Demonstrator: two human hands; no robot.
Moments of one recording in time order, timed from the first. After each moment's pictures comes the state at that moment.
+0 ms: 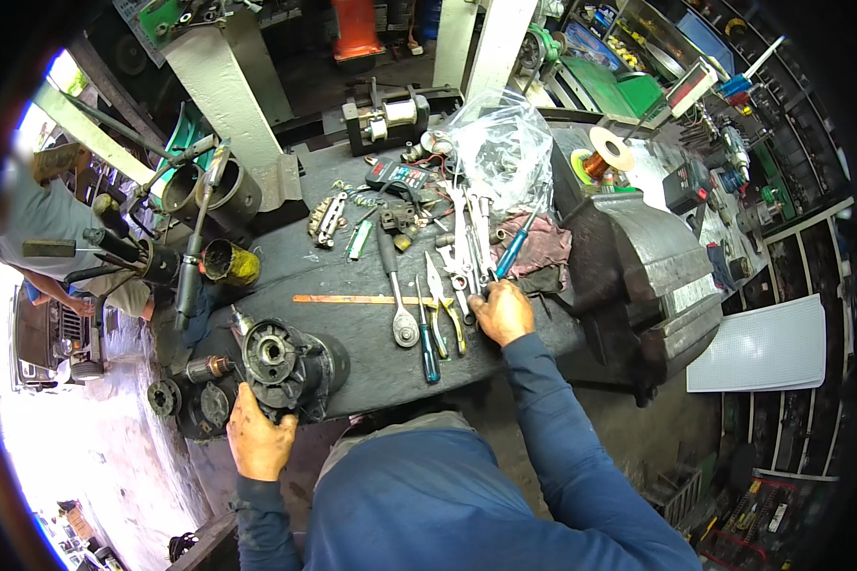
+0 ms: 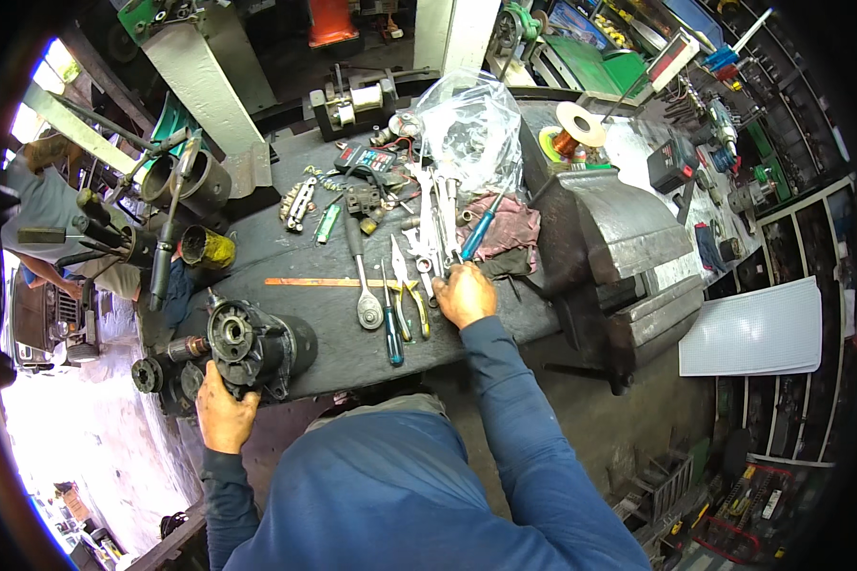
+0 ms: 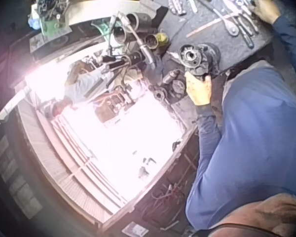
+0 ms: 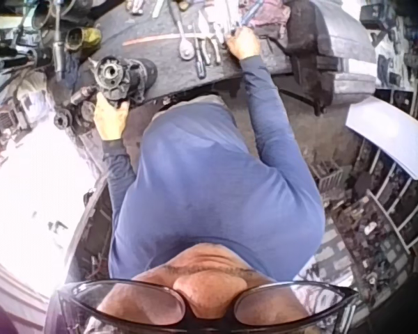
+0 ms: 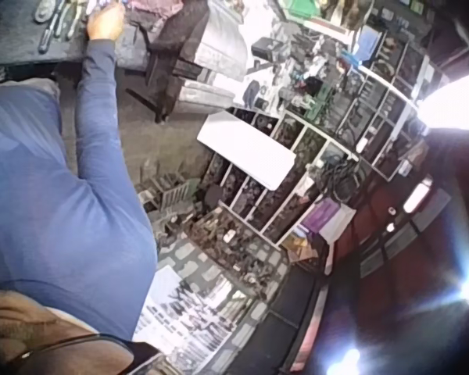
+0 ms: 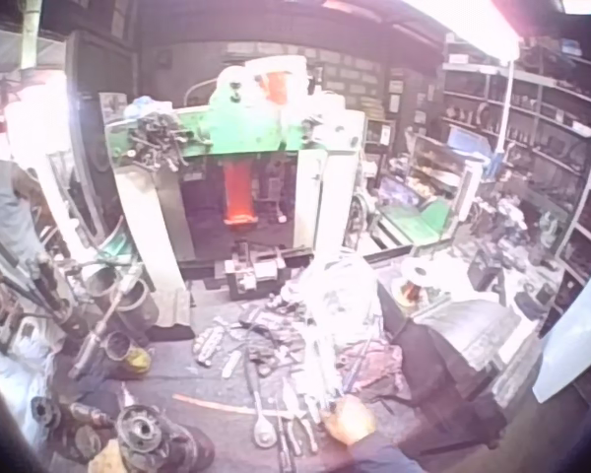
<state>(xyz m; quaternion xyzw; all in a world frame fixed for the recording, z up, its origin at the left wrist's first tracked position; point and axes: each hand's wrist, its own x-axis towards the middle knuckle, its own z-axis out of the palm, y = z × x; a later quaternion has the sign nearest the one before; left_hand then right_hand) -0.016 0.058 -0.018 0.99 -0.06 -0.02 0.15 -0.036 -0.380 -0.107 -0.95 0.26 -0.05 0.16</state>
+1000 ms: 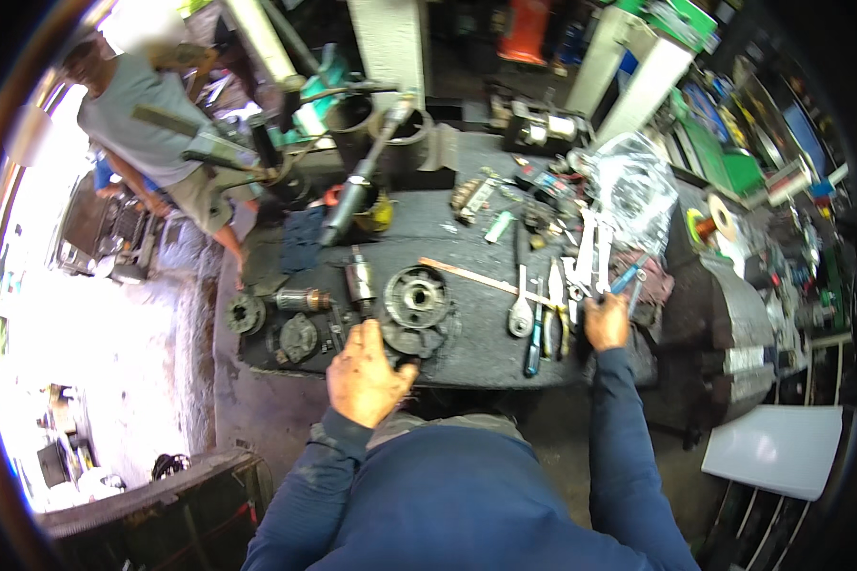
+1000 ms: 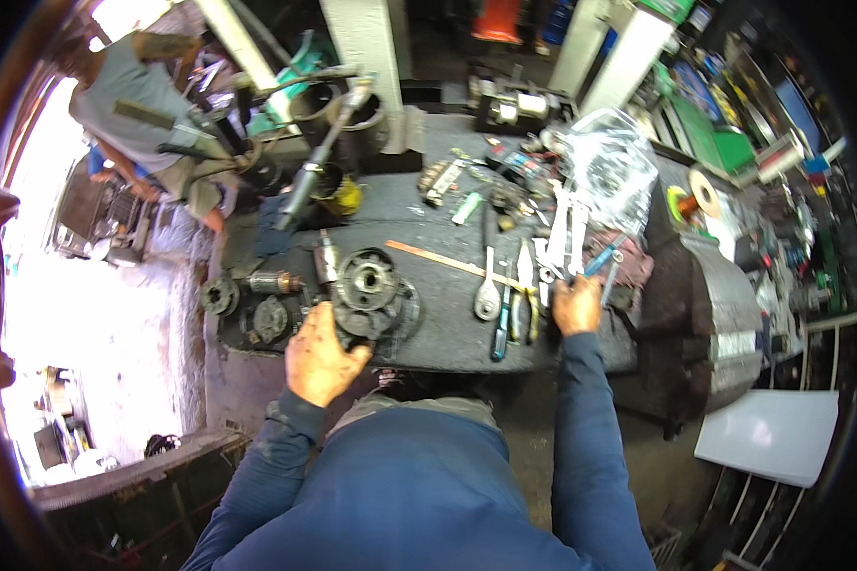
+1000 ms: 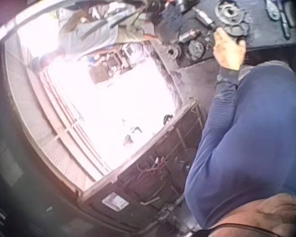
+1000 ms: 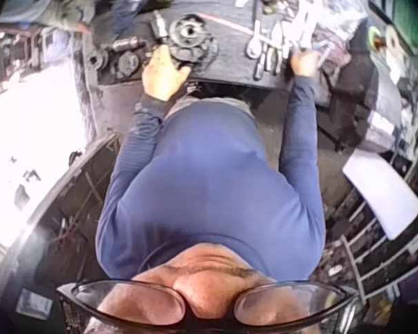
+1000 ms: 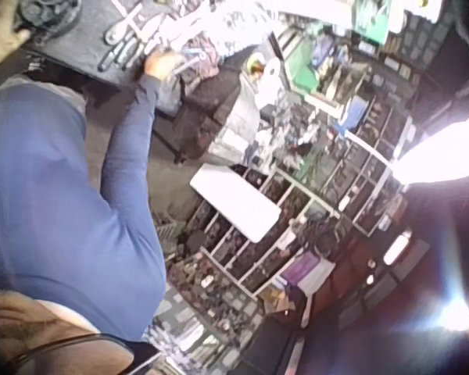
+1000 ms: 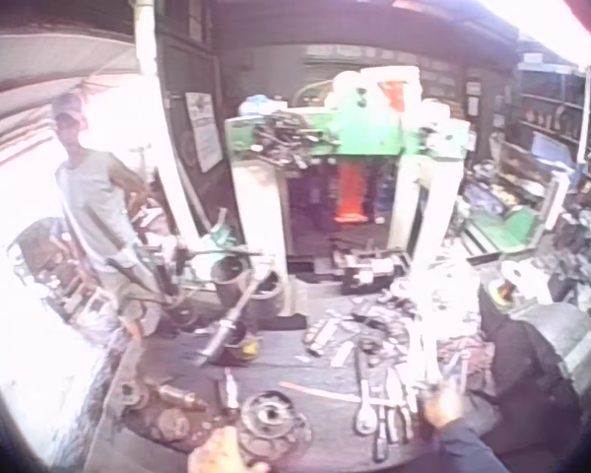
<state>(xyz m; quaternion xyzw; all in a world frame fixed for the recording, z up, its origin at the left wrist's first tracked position) -0.014 0.051 0.002 0.98 -0.08 -0.03 0.20 -0.024 -0.388 -0.131 -0.95 0.25 -0.13 0.14</state>
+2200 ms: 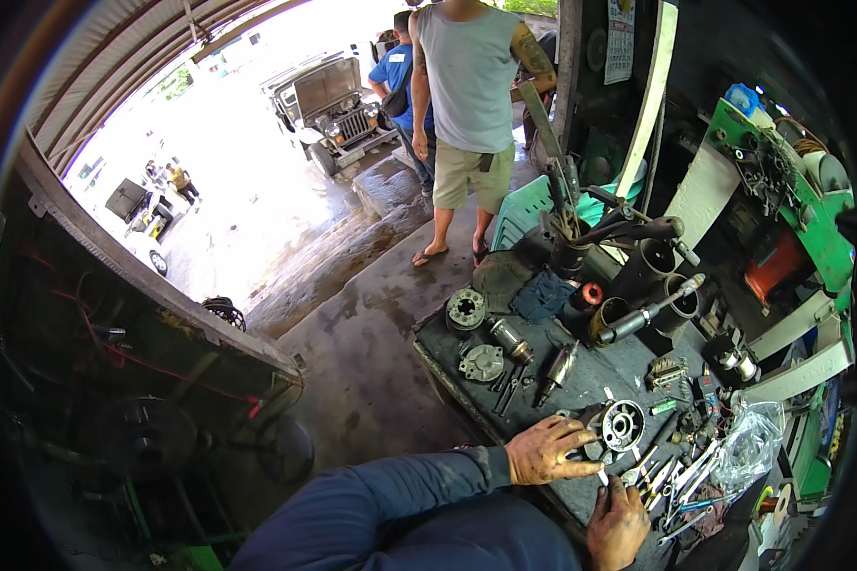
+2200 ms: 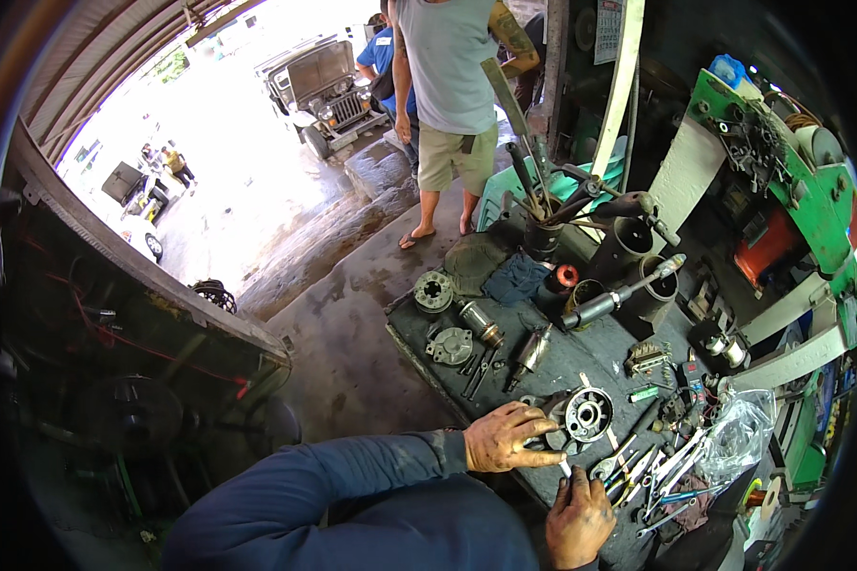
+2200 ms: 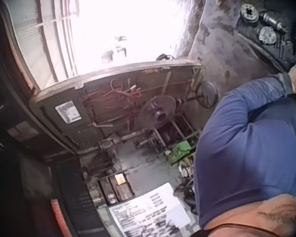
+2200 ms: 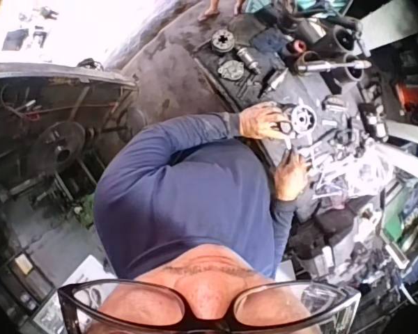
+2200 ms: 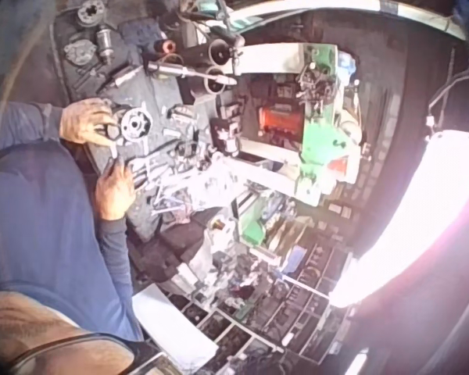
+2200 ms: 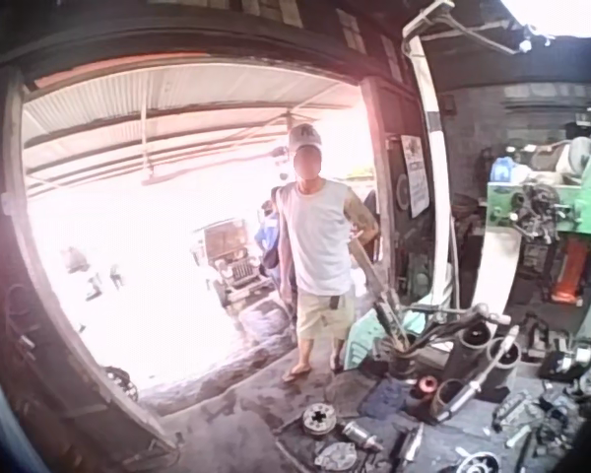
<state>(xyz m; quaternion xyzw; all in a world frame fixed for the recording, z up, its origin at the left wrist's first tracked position) -0.022 0.061 -0.038 0.84 -0.34 0.29 0.31 -0.066 -0.173 0.055 -0.98 -0.14 -0.03 0.10</state>
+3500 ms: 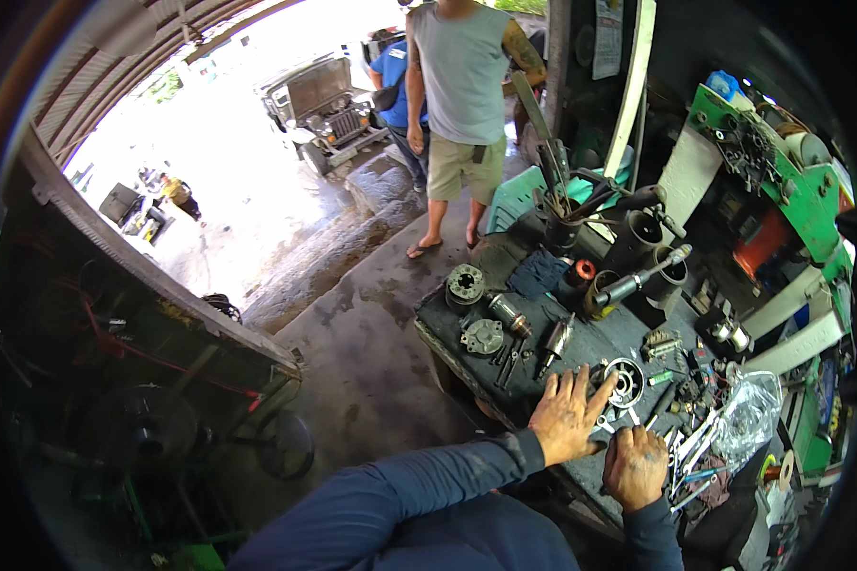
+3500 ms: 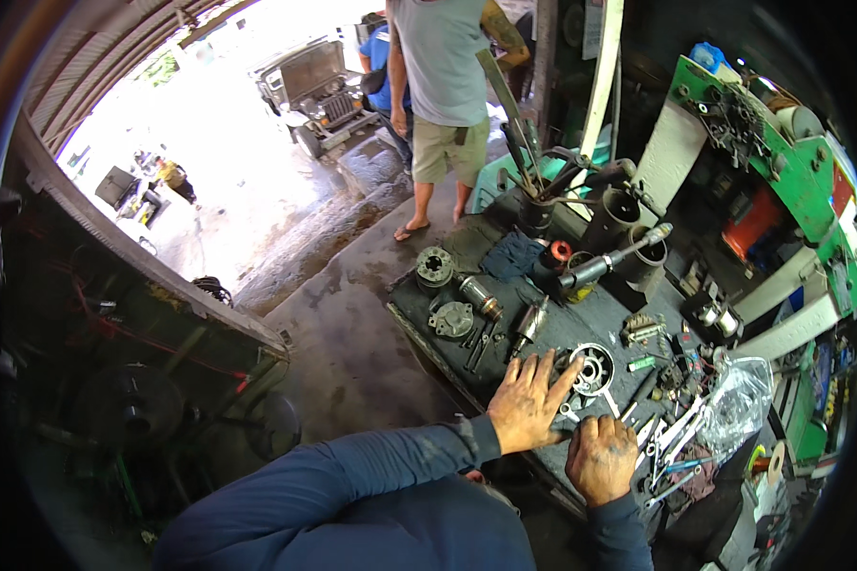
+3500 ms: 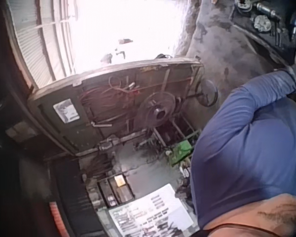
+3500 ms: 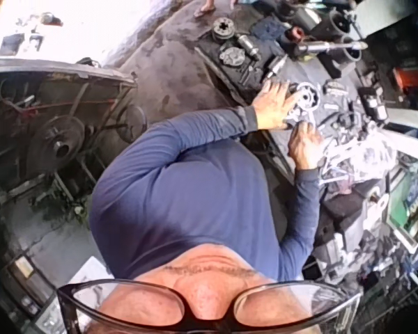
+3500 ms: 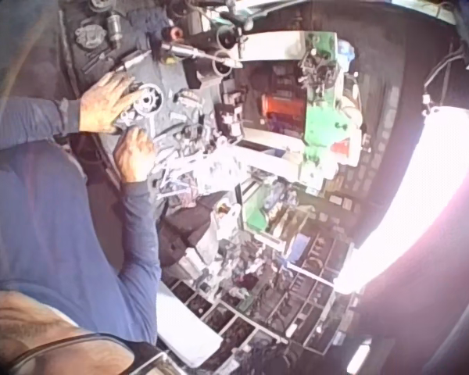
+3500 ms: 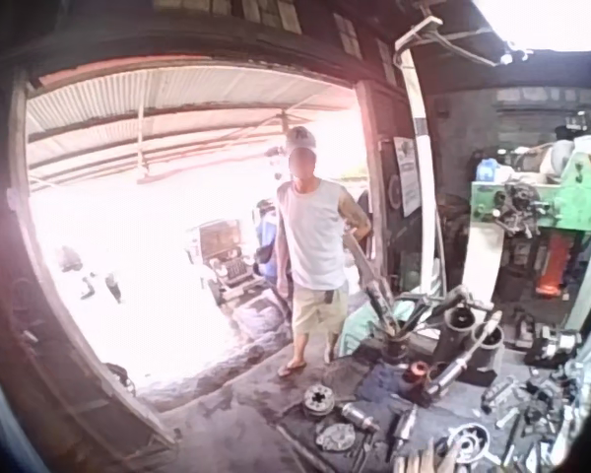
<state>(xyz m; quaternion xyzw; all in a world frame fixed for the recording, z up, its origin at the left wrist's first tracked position) -0.038 0.012 -0.001 0.97 -0.10 0.08 0.23 -0.031 -0.187 0.040 -0.93 -0.34 -0.12 0.04</state>
